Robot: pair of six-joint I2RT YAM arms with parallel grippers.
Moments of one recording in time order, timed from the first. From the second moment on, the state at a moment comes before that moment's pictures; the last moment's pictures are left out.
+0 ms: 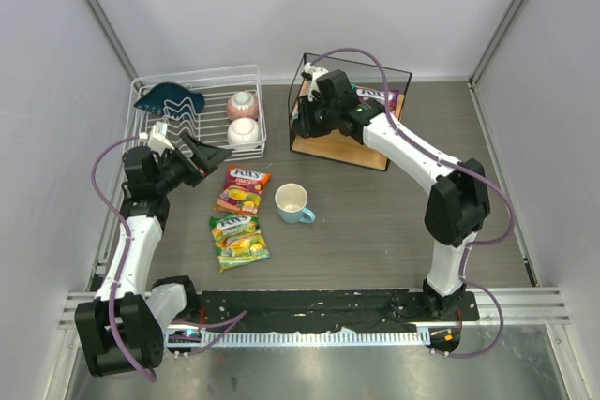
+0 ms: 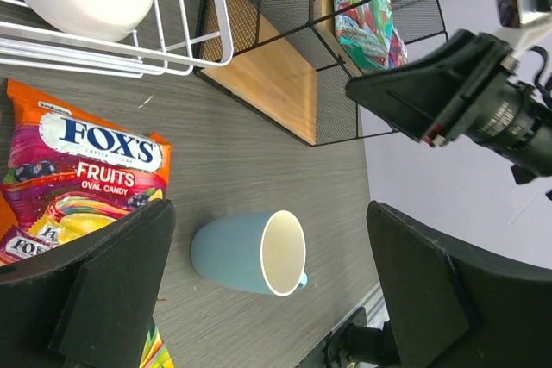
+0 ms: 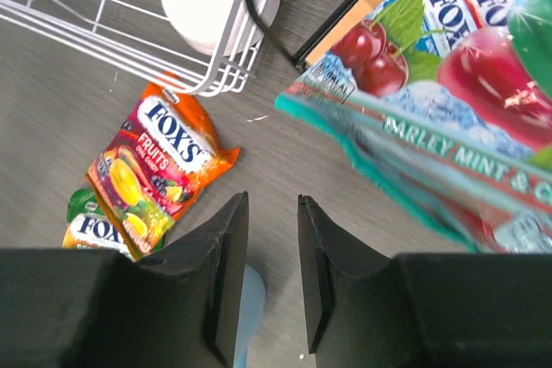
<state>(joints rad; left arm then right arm) 0.15 1.00 0.63 0.05 0.72 -0.81 0.60 1.90 1.71 -0.47 -0.12 0.28</state>
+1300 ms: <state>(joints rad) -0.08 1.00 0.74 -0.28 0.31 -0.62 0.60 1.09 0.90 -0.41 0.06 0.38</state>
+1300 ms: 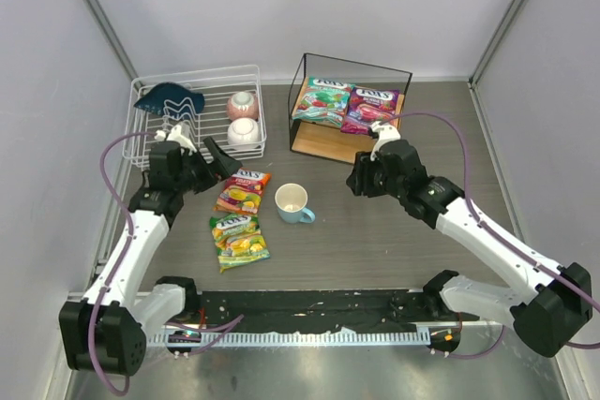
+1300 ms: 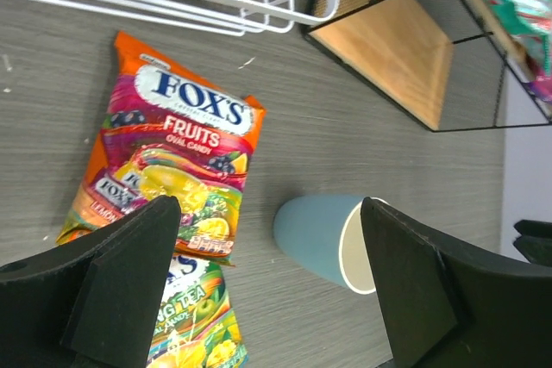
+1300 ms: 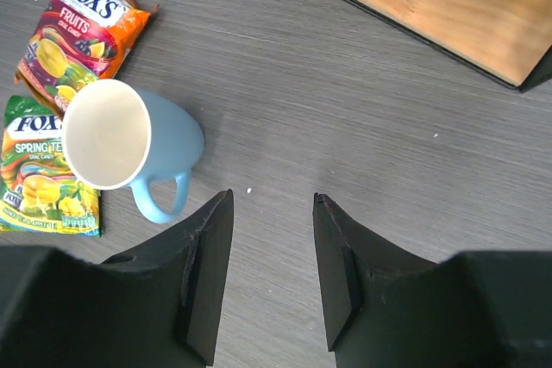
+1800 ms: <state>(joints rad) -0.12 0.99 0.70 -0.31 0.16 -0.60 0.60 0.99 0.64 -0.17 -0.16 0.42</state>
